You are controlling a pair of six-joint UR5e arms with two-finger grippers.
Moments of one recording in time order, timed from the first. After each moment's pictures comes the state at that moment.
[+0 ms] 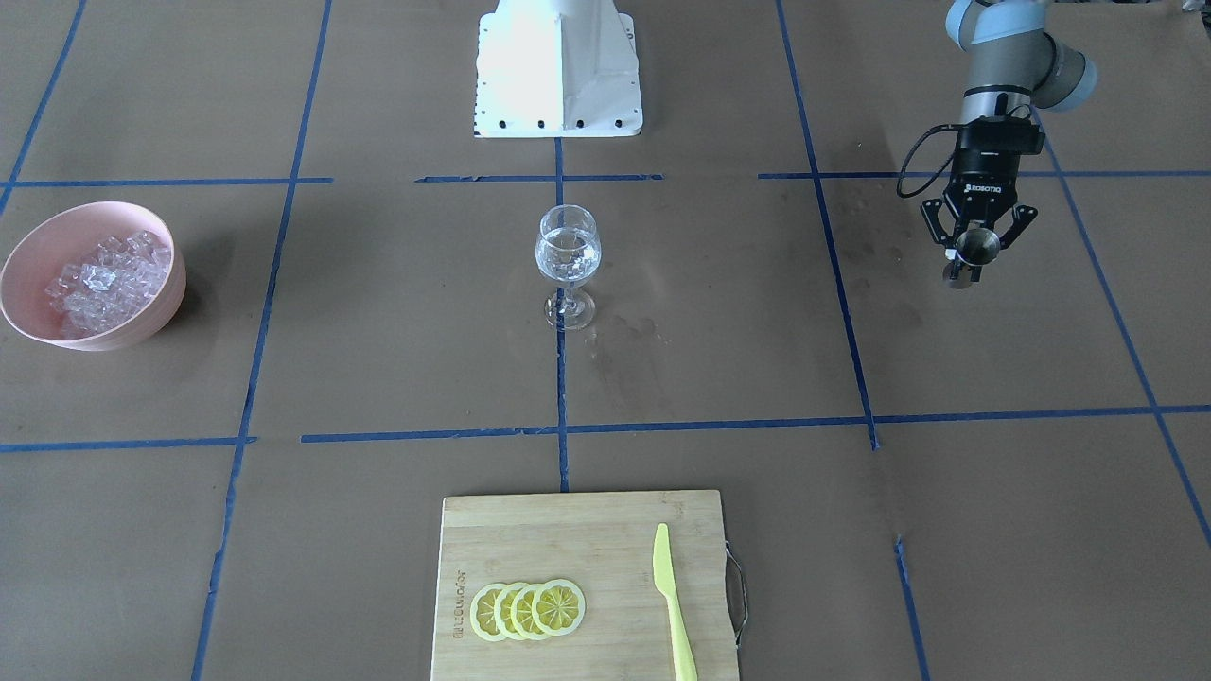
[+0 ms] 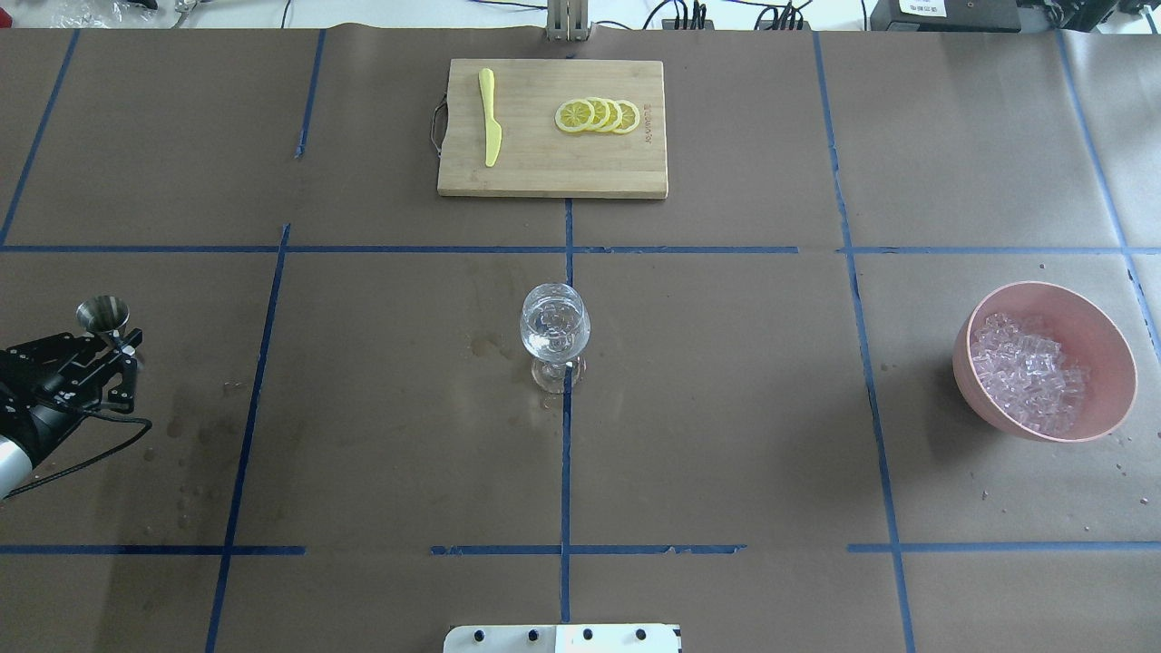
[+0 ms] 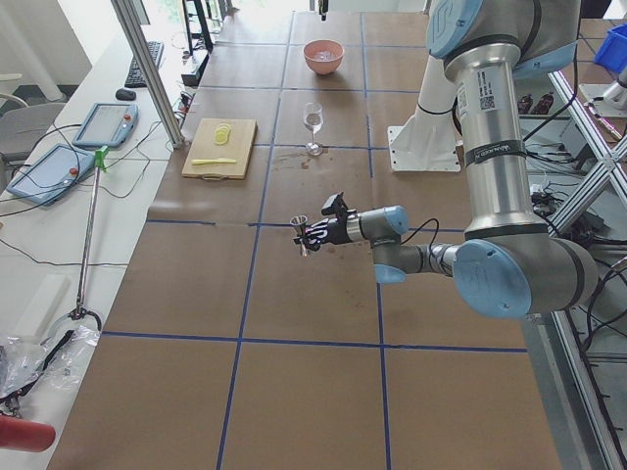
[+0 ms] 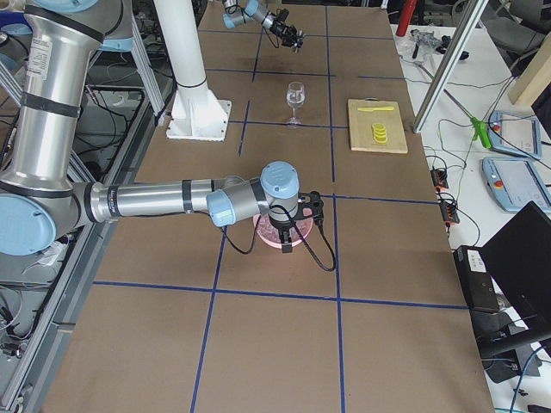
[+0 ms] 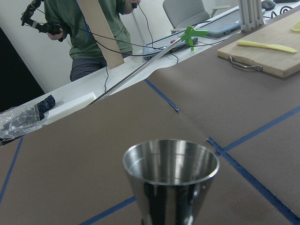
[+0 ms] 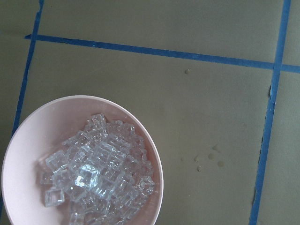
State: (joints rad) left arm -0.32 -1.28 -1.70 -2.96 -0.86 -0.73; right arm 1.37 -1.82 1.90 -1.31 2.44 0.23
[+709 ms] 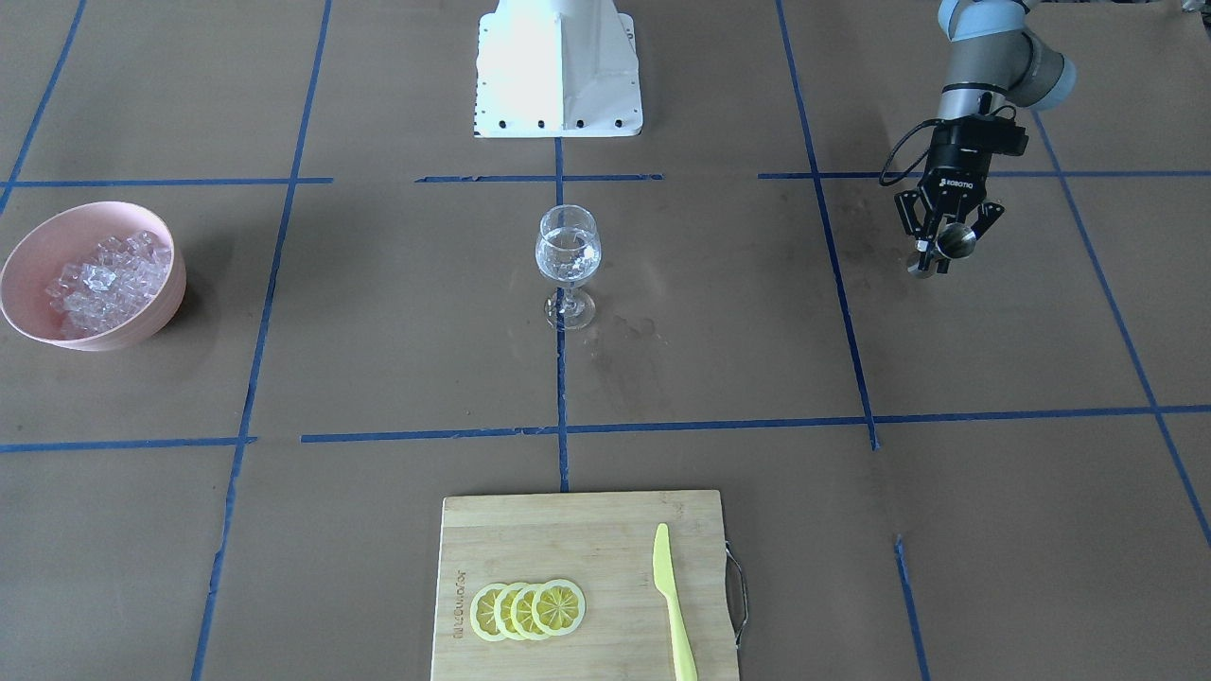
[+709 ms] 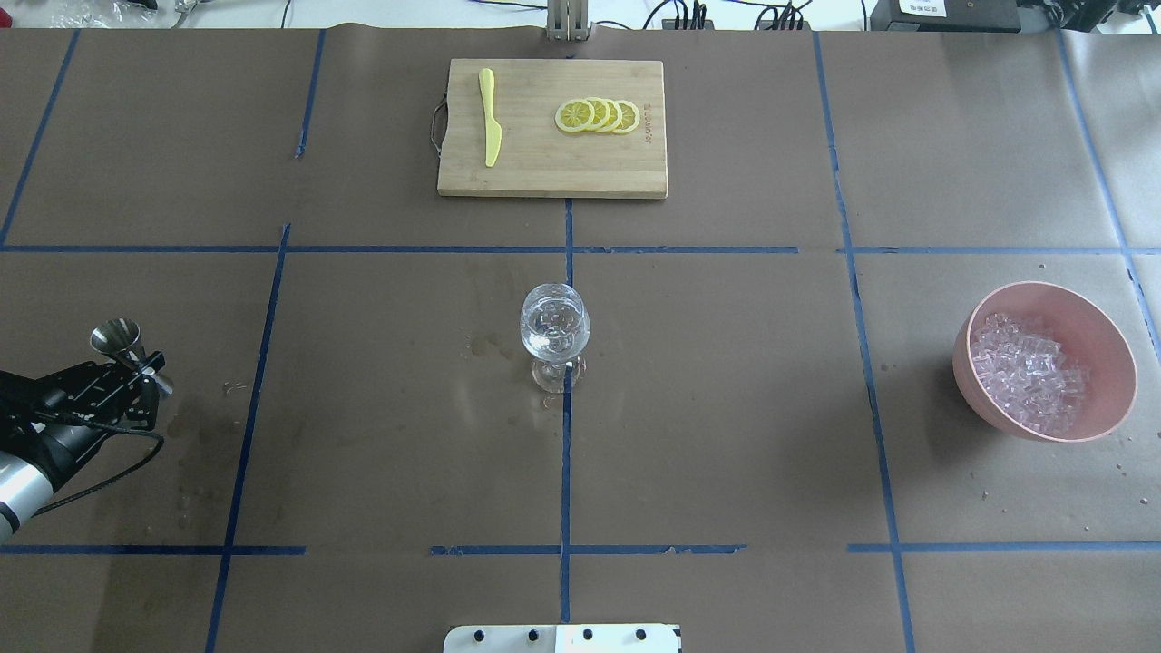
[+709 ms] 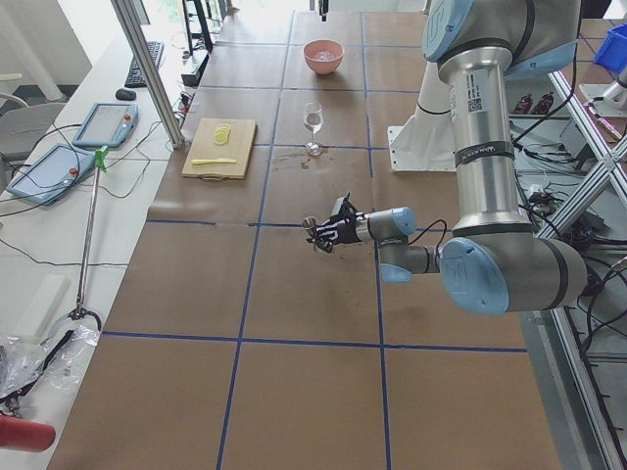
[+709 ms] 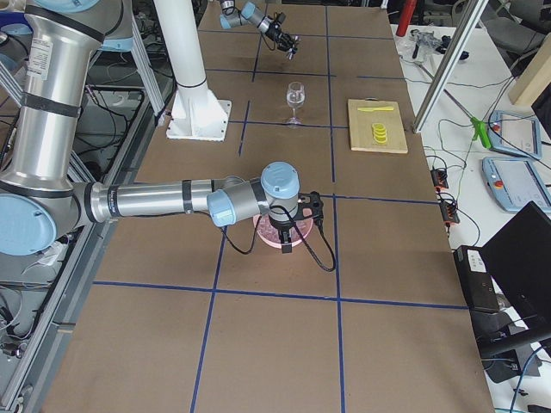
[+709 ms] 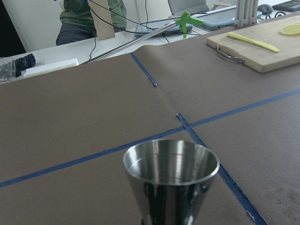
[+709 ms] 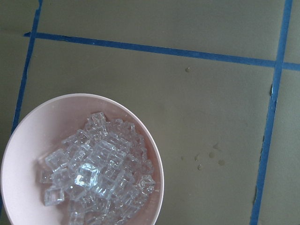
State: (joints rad) left arm -0.24 -1.29 -1.68 -2.98 -0.79 -0.96; right arm 1.37 -1.82 1.90 -1.31 2.44 0.23
